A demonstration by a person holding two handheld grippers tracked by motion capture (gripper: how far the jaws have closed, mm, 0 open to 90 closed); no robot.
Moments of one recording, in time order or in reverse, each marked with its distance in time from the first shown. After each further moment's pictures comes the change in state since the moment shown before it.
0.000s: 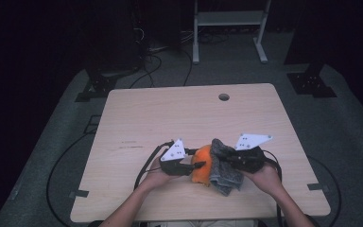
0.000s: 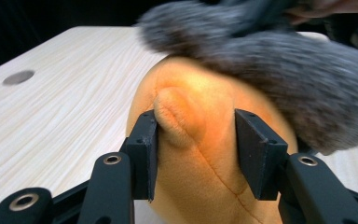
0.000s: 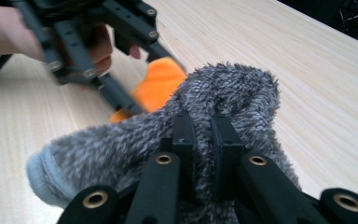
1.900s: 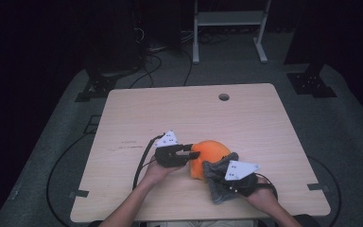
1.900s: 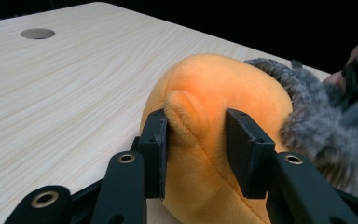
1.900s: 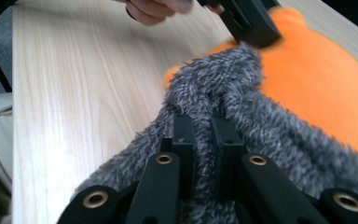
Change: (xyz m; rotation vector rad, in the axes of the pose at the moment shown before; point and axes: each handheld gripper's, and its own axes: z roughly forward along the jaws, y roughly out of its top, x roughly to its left) left arm 0.024 -0.010 -0.002 -0.021 0.014 -0.252; right arm 0.046 -0.035 0.016 0.042 0.003 -0.189
